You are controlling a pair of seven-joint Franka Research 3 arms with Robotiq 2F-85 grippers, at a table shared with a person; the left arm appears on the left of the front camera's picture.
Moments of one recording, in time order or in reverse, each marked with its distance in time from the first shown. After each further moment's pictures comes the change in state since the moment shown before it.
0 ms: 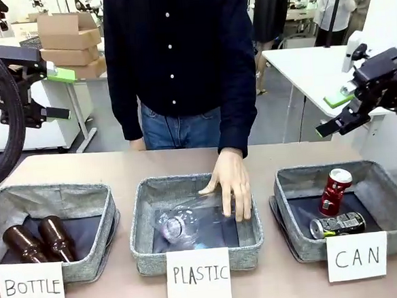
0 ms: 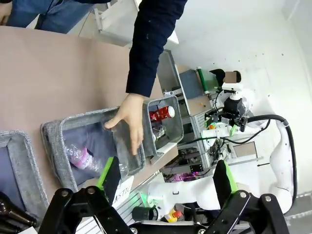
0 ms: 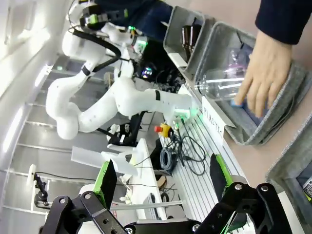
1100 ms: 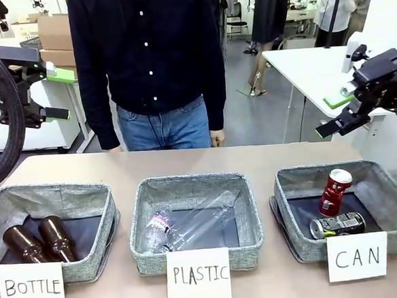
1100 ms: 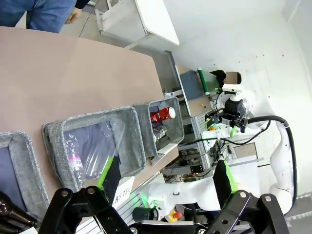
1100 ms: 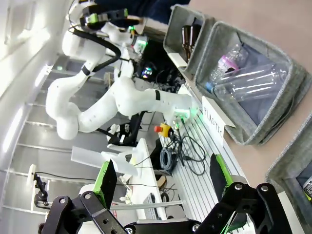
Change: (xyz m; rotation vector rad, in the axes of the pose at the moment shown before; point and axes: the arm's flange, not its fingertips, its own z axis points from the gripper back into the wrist) left arm 0.001 0.001 0.001 0.003 -0.004 0.001; right arm 0.000 0.000 0.000 0.000 0.000 0.000
